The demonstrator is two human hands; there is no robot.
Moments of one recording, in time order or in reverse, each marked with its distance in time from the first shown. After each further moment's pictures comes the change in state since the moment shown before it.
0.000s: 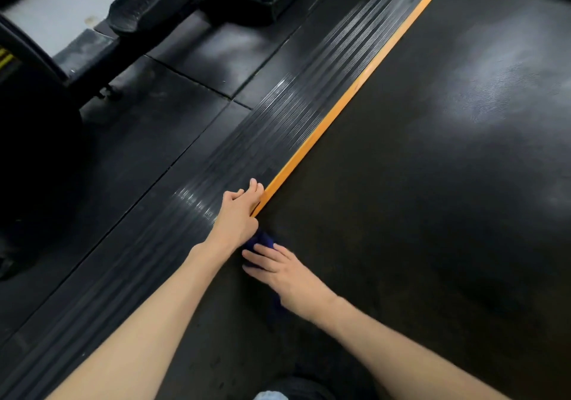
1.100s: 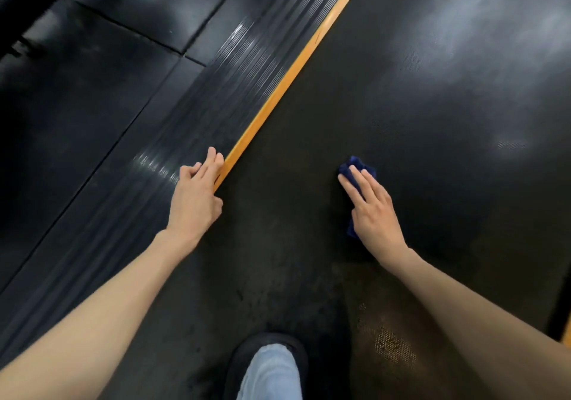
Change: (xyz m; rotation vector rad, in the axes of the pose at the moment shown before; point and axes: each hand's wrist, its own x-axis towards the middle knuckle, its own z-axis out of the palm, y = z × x) left_hand -0.006 -0.016 0.017 0.332 0.190 0.224; right_hand -0.137 0.084 -0.038 -0.156 0.243 0.818
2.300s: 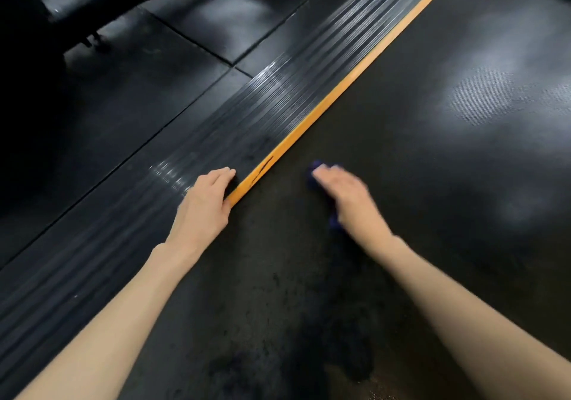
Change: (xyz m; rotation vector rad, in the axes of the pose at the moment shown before) left_hand -0.069 -0.061 0.010 -0.138 0.127 -0.049; right_hand 0.042 -0.090 0.034 0.248 0.209 -0.413
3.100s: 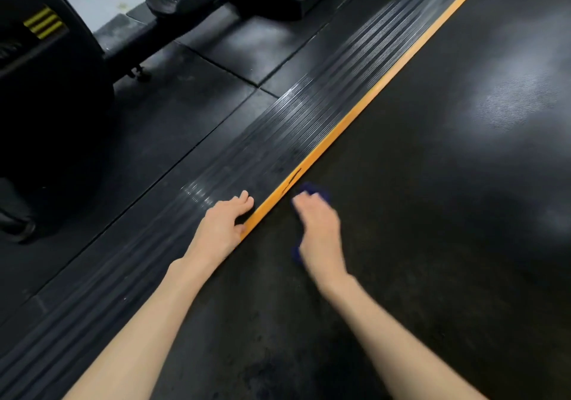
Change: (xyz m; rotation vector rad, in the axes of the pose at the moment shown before) left_hand -0.017 -0.014 -0.026 -0.067 -0.194 -0.136; right_hand 0.009 -0.108 0.068 0.096 0.163 0.223
